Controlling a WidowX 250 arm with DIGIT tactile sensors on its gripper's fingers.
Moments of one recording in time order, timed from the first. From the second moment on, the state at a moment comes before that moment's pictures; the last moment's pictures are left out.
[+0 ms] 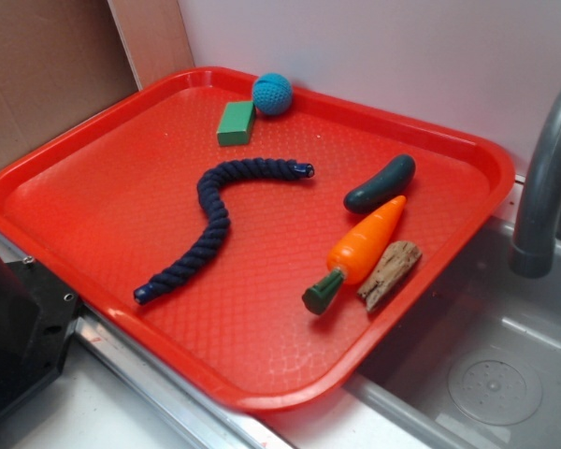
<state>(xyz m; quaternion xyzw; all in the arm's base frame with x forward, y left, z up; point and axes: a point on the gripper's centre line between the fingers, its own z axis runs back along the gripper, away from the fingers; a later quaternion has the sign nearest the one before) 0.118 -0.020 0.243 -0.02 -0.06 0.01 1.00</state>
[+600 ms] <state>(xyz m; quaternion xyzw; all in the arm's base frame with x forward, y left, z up) 0.143 -0.015 0.186 0.00 -0.01 0.01 1.00</state>
